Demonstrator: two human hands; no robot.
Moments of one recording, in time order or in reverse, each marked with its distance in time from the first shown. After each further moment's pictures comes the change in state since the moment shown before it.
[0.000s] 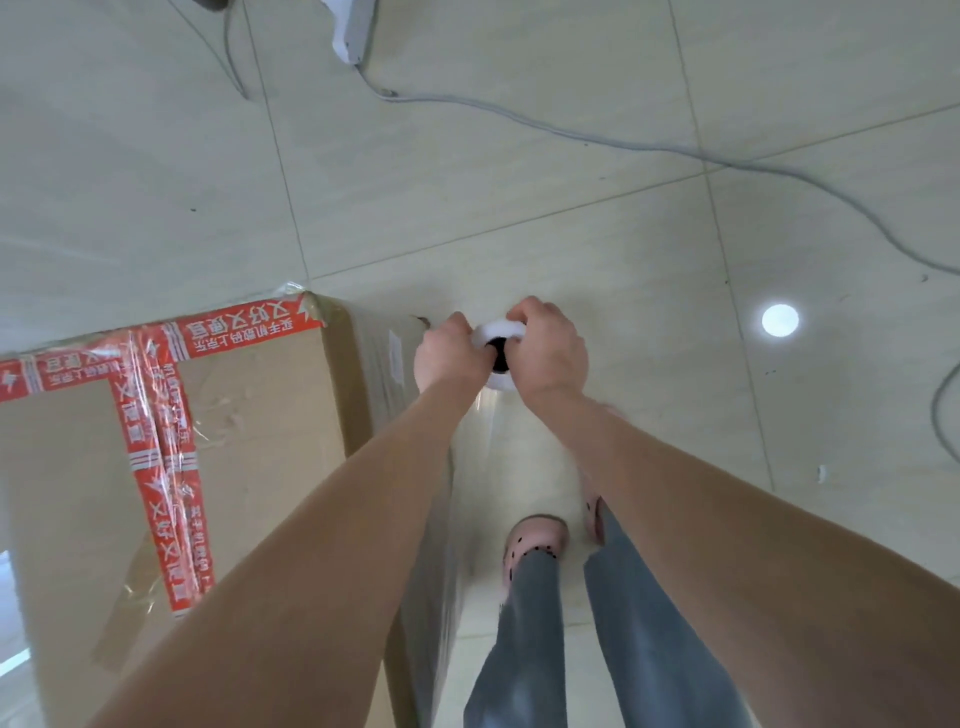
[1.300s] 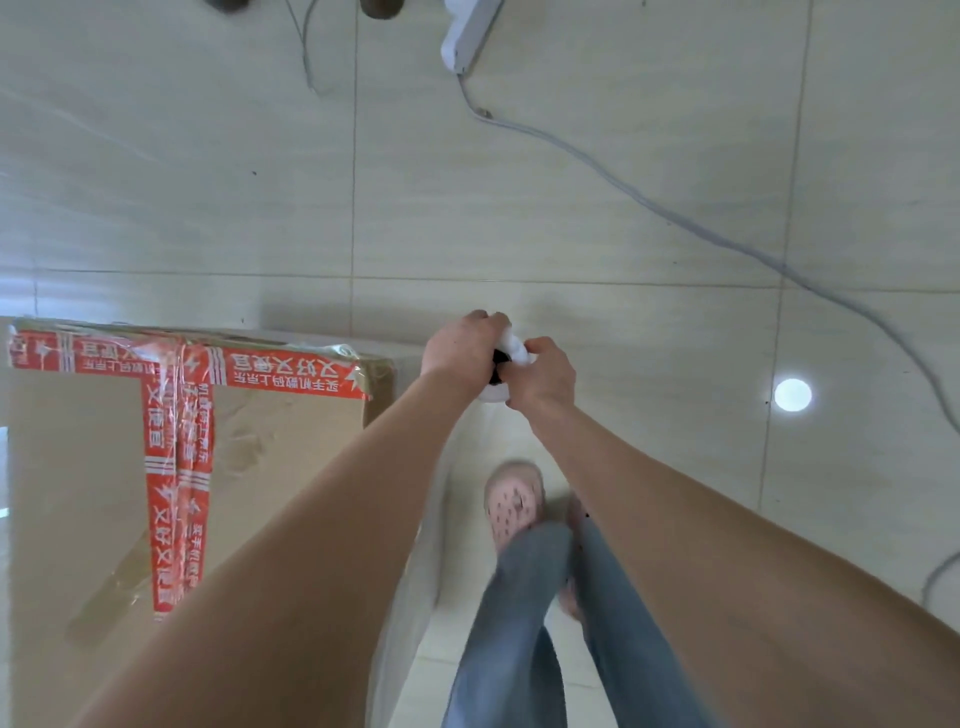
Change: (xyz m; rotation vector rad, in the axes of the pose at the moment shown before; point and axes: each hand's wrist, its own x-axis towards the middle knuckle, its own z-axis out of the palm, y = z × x) left_hand 0.093 0.013 -0.074 0.159 -0.132 0.167; right_hand 0.086 -0.080 0.017 0.323 -0.309 0.279
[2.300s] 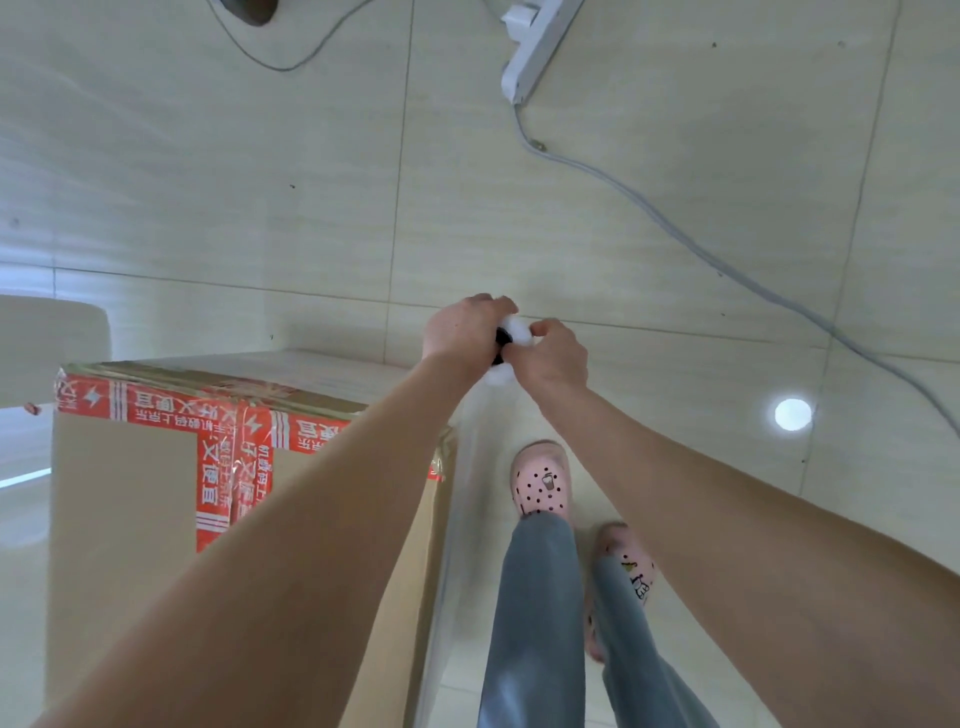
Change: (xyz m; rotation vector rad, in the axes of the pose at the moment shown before) left_hand 0.069 -0.075 -0.072 0.004 0.082 -0.036; right_hand 0.039 -0.103 0.051 -0.162 0.012 -0.038
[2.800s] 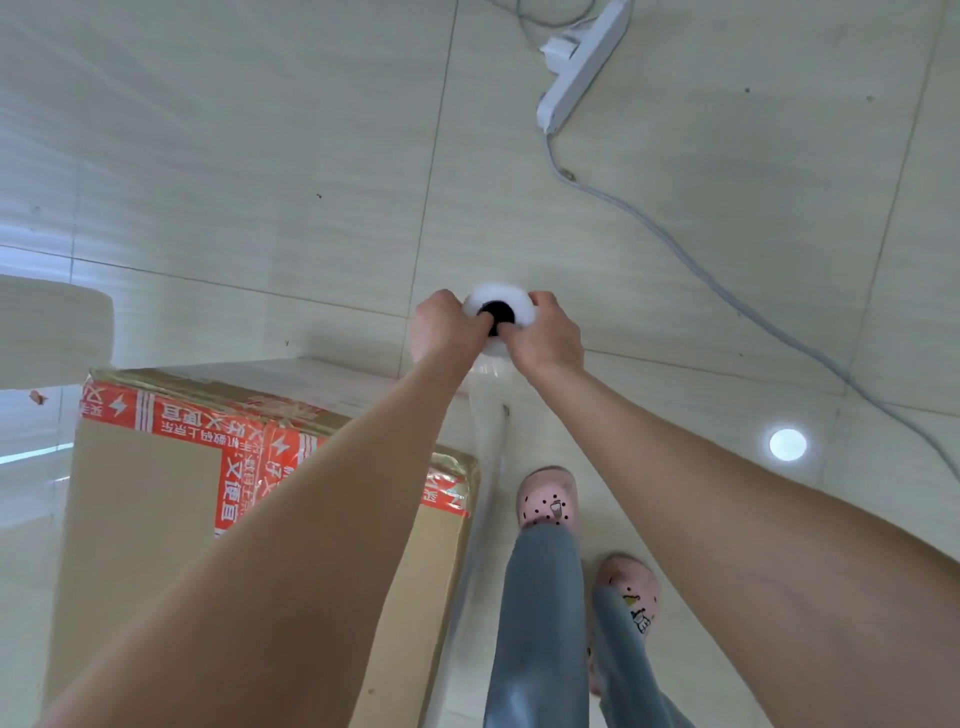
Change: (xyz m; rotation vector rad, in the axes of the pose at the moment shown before) left_hand 0.020 -0.041 -0.030 -0.575 0.147 -0.503; right_hand 0.015 -0.063 0.020 -0.176 -0.026 -0.202
